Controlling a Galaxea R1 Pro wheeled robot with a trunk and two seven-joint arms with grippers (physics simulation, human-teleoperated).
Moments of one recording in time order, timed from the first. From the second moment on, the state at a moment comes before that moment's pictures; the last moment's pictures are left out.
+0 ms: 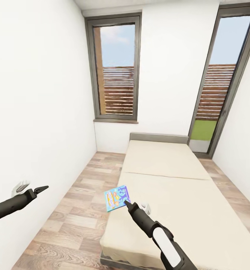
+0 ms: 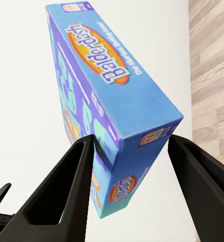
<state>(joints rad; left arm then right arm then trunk) -0.55 0.28 0.72 -1.01 0.01 0.85 -0.81 -0.36 0.12 0.27 -0.93 -1.11 0.26 0.25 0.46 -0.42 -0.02</state>
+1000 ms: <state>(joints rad) -0.55 0.28 0.72 -1.01 0.01 0.85 -0.81 -0.36 0.12 0.28 -0.93 -1.11 0.22 0.25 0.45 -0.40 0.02</state>
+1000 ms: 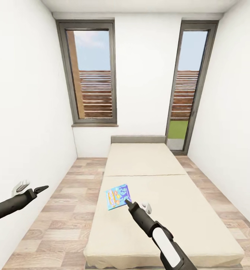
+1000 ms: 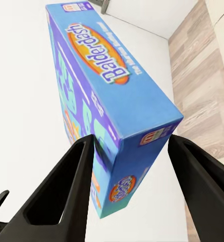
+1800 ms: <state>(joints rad) -0.55 0.28 0.72 -1.01 0.01 0.85 -0.81 -0.36 0.12 0.28 -0.93 -1.11 0.22 0.25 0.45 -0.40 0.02</state>
